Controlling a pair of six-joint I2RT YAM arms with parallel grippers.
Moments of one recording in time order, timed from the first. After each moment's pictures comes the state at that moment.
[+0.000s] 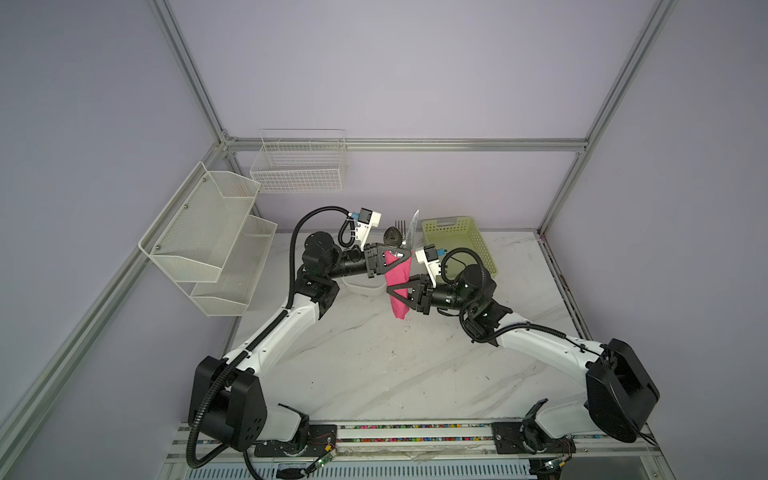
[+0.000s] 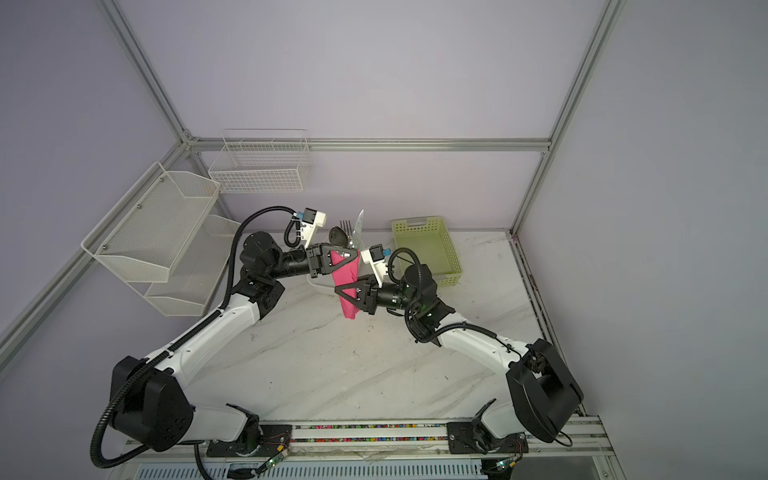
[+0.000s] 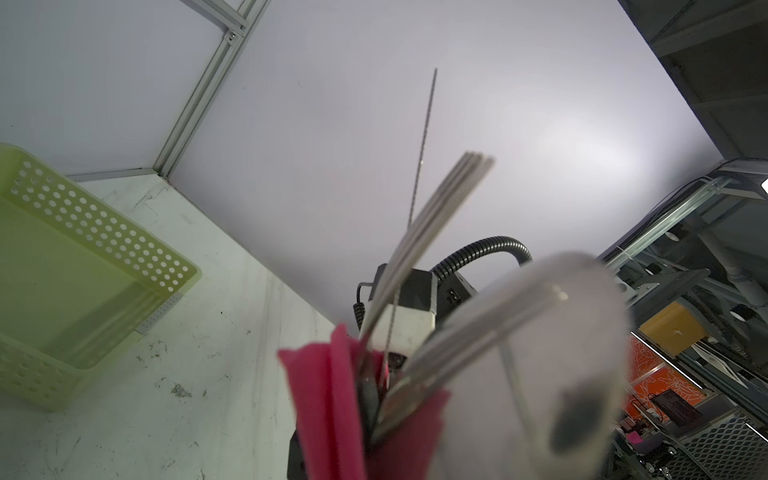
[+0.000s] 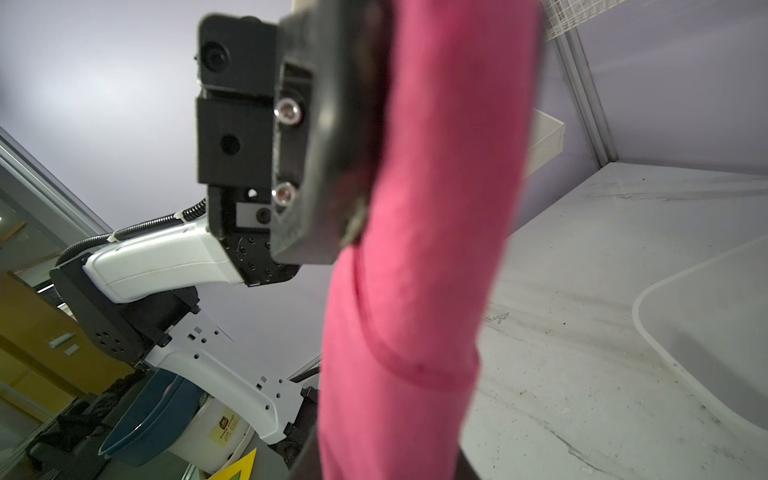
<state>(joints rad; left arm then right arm) -0.36 1.40 1.12 0.47 1.03 -0.88 0.72 1.43 0.91 0.64 -0.74 0.68</state>
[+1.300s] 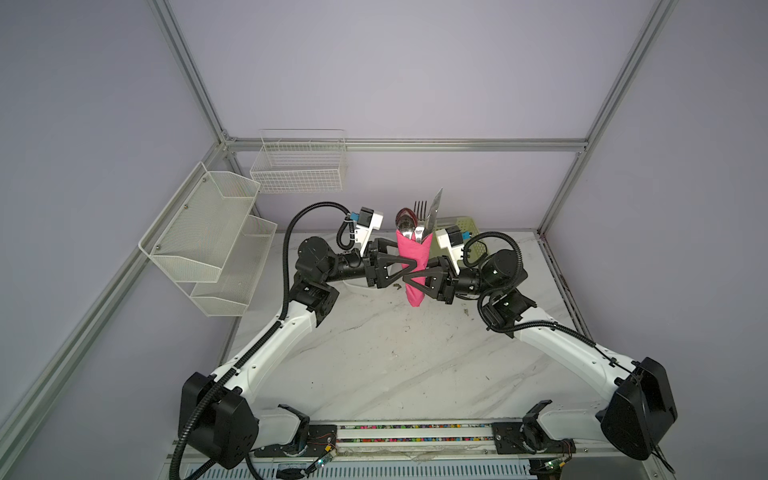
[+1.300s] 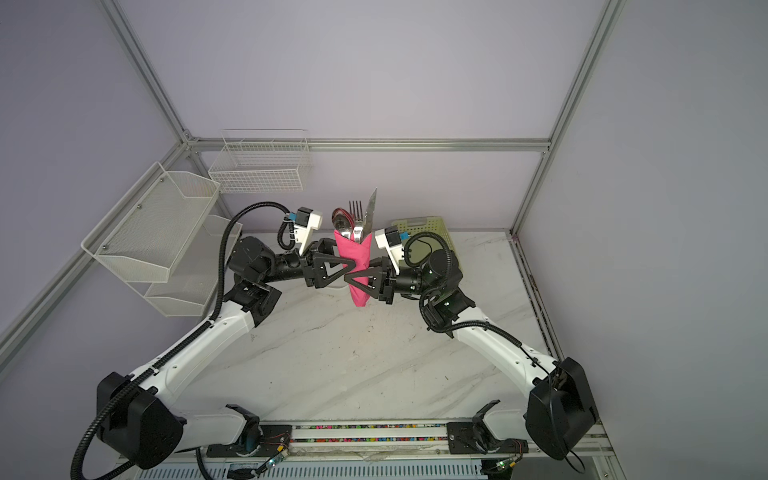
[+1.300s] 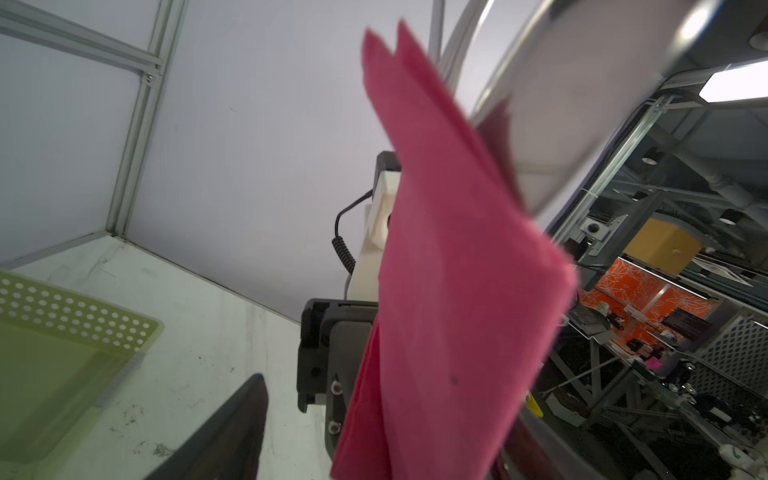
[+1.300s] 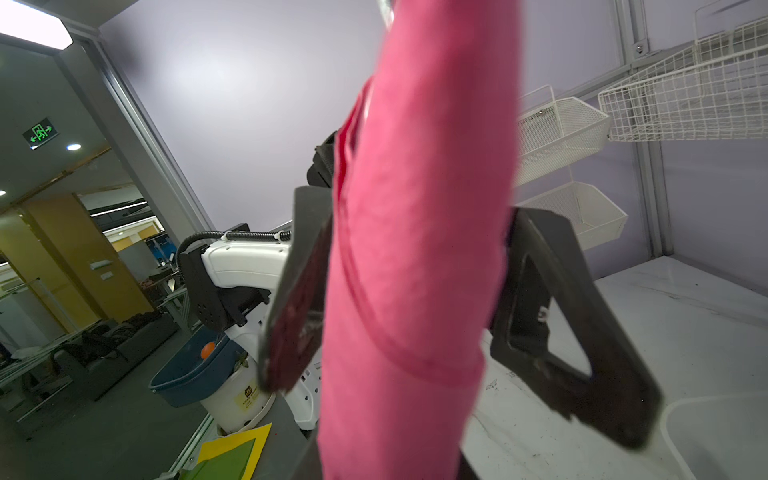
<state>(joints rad) -0.44 1.34 1.12 0.54 1.07 -0.78 0.62 1.33 1.02 0.62 -0.97 0.64</state>
